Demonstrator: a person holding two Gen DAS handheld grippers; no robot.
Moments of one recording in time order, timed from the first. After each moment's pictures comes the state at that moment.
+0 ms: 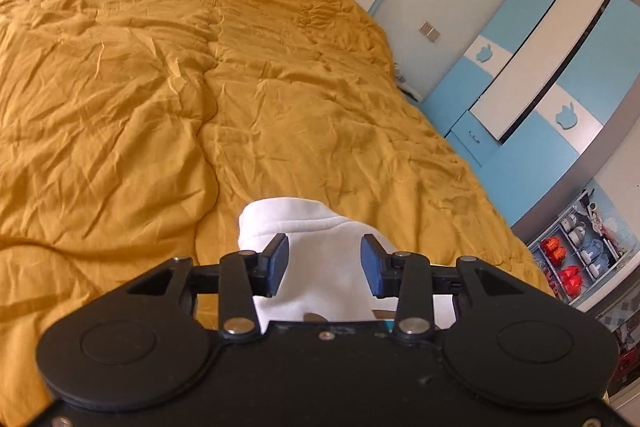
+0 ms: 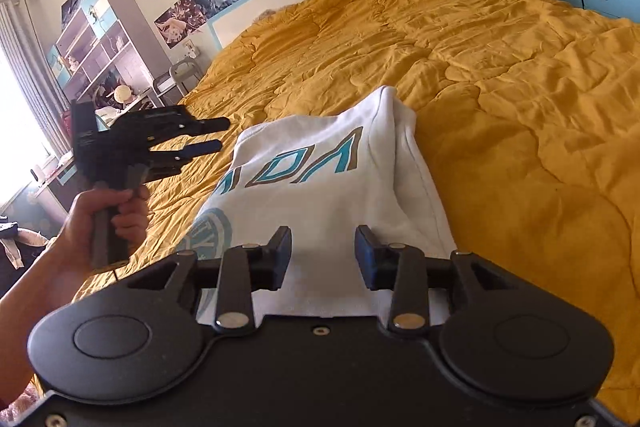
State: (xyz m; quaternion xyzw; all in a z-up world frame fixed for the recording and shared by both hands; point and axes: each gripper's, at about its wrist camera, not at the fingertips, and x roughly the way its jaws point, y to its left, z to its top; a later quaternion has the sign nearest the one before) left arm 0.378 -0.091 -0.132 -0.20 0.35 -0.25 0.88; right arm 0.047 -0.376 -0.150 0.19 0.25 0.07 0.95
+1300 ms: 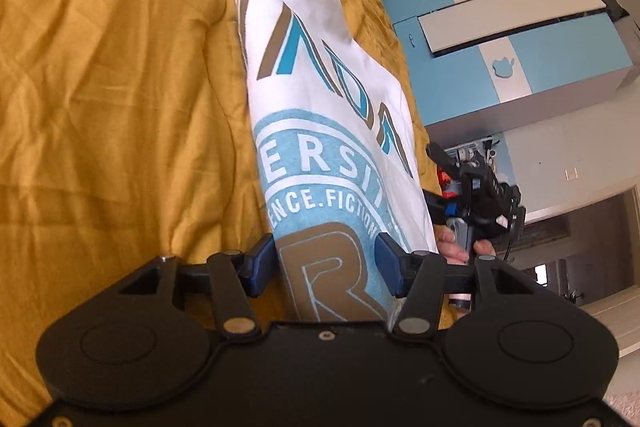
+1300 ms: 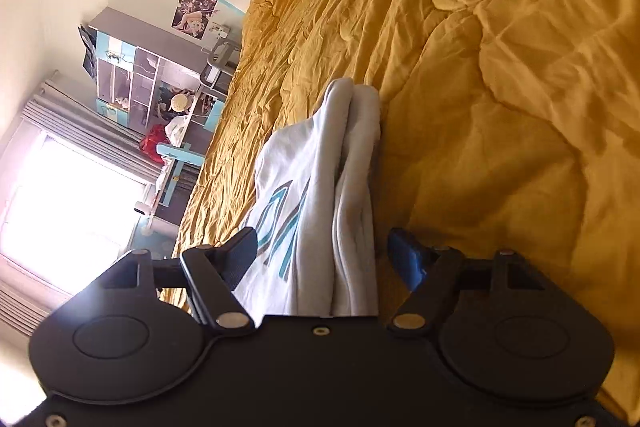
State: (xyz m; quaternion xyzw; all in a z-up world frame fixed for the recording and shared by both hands) left arm 0.242 -0.049 -0.181 -0.33 0.51 -0.37 0.70; right arm 0.187 -0.481 -0.185 0.42 0.36 0.22 0.81
